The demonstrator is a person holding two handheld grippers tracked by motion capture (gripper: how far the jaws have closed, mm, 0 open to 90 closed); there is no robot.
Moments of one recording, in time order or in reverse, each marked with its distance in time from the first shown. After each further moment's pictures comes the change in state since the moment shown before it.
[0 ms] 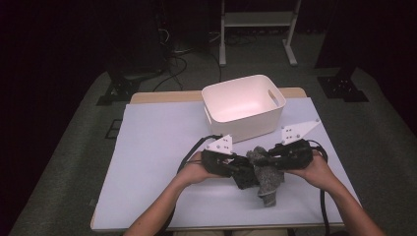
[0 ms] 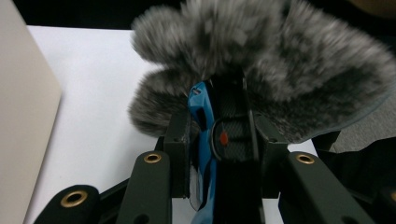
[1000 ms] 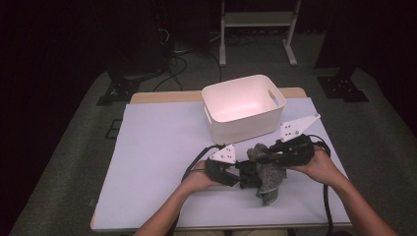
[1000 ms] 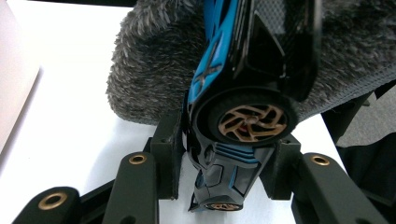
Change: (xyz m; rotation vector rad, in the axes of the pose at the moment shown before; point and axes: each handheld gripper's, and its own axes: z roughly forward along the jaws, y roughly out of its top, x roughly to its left) left arm -0.004 -0.031 0.021 0.012 0.011 -0.025; right arm 0.000 0.012 -0.006 0.060 -0.012 -0.046
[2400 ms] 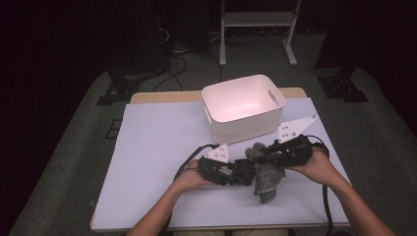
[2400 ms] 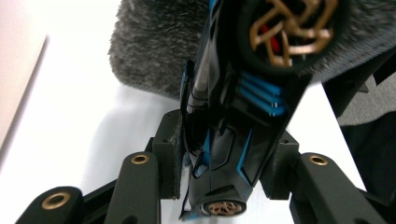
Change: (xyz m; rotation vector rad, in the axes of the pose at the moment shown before) left arm 0.007 -0.014 -0.020 0.080 0.008 -0.025; right arm 0.004 0.004 0.004 0.015 -0.036 -0.030
